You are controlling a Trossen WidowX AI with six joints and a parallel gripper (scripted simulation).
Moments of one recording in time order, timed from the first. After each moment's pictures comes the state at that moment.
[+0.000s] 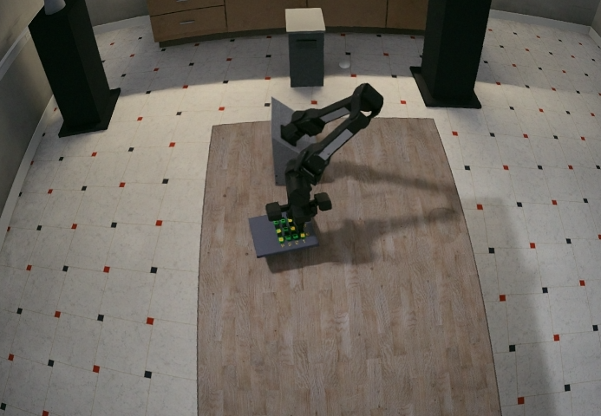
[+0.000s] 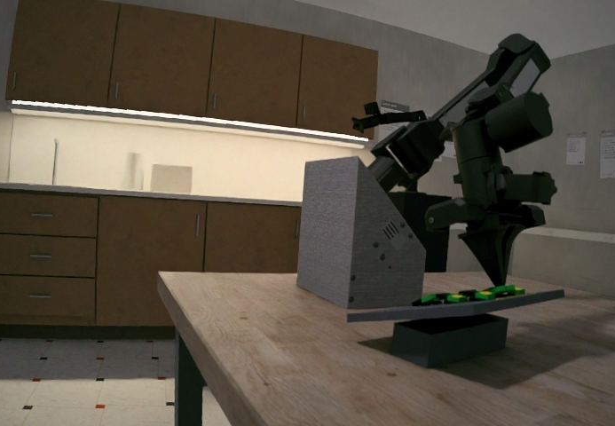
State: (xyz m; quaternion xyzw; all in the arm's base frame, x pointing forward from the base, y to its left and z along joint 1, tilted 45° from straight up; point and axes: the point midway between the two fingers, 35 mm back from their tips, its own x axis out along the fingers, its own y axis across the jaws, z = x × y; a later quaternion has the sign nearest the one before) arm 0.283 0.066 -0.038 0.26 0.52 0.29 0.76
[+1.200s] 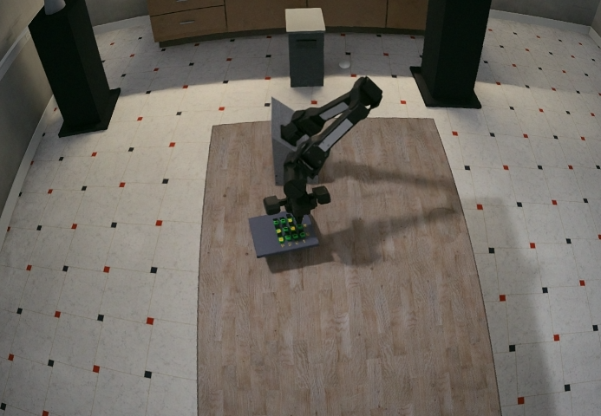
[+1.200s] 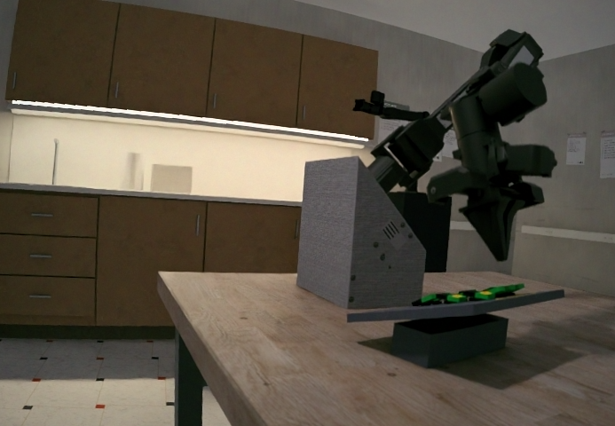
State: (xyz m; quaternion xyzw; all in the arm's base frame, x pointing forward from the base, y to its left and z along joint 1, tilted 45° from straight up) arm 0.286 0.039 -0.018 0.24 0.50 0.29 0.78
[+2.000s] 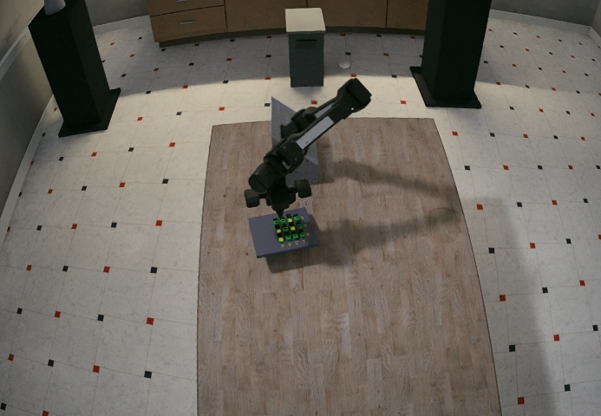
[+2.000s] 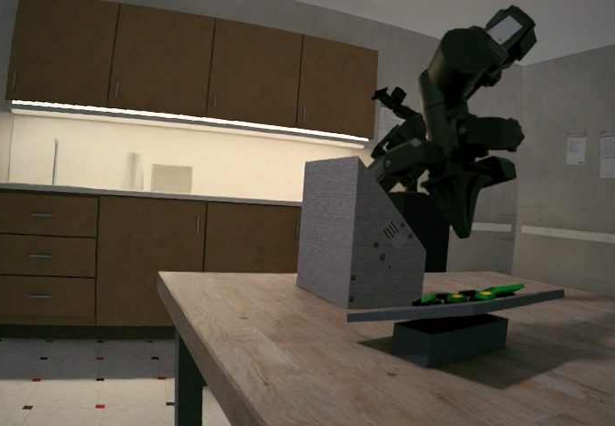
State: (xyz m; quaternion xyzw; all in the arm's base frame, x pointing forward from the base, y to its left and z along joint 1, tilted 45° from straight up) arm 0.273 -0.016 -0.039 0.26 0.53 0.28 0.76
